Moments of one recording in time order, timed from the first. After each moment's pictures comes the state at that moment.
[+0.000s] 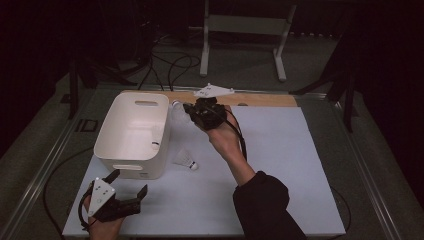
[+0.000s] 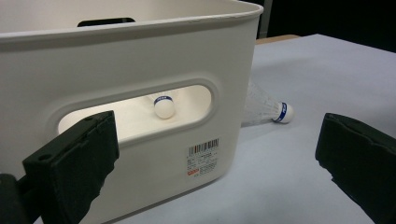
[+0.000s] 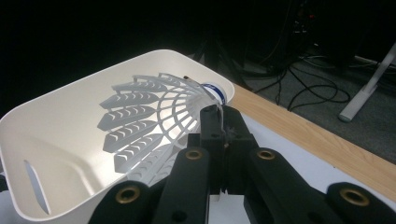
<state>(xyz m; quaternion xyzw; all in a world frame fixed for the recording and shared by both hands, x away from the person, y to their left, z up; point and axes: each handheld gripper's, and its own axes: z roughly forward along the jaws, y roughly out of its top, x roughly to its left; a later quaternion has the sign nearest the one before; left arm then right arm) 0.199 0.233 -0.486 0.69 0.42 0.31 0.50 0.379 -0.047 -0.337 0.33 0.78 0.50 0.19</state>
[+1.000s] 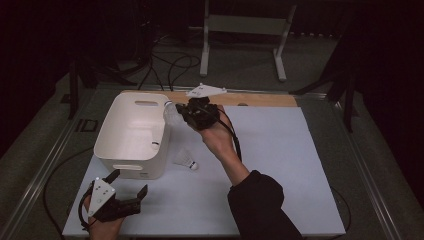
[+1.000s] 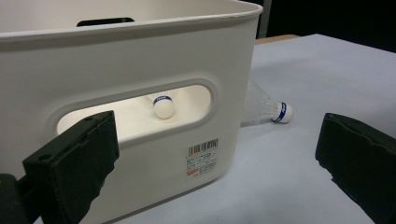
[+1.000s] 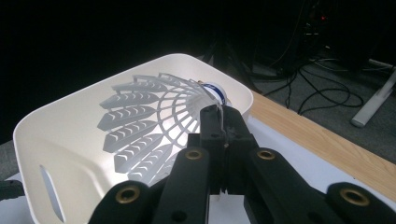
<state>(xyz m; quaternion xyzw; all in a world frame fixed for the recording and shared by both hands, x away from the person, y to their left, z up) 0.199 0.233 -0.486 0.69 0.42 0.31 0.50 0.378 -0.031 -0.336 0.31 0.78 0.51 0.18</state>
